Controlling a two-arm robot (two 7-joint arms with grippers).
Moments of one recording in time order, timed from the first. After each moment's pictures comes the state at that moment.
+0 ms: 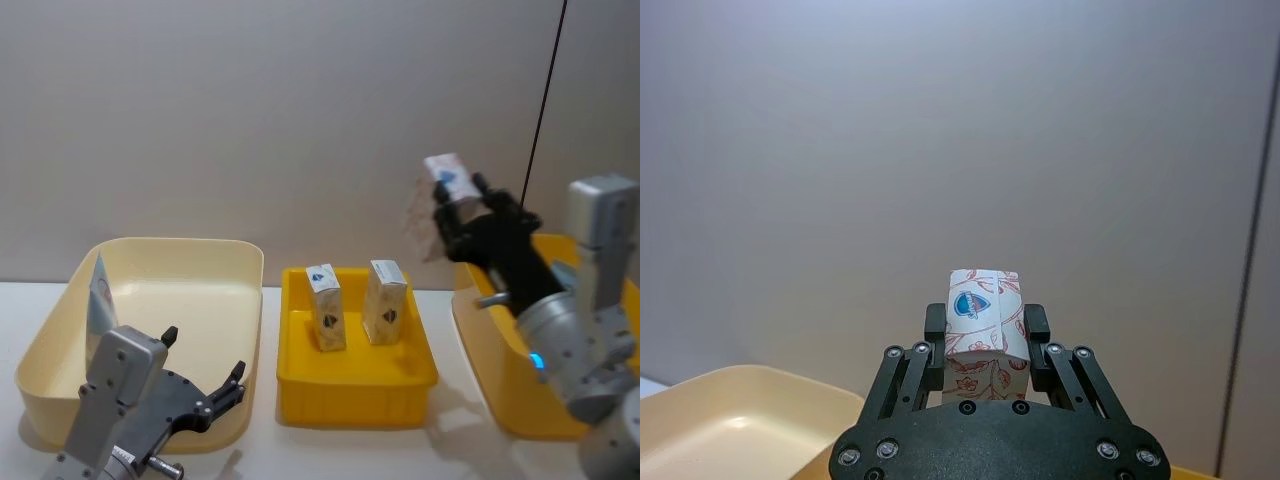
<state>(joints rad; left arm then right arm) -0.24 0.38 0.45 -1.63 -0.20 0.01 -0.01 0.39 0.20 -0.19 -1.52 0.21 -0.08 0.17</state>
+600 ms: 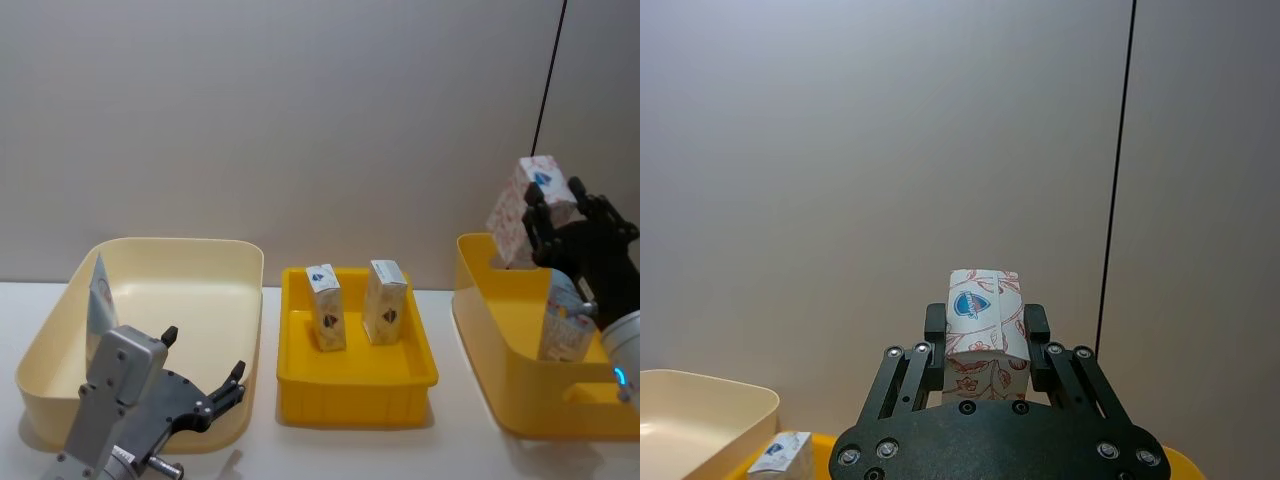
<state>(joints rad) -0.24 0.38 0.45 -1.63 -0.20 0.01 -0.01 0.27 0.25 -0.06 -1.68 0.20 -0.03 0.10</state>
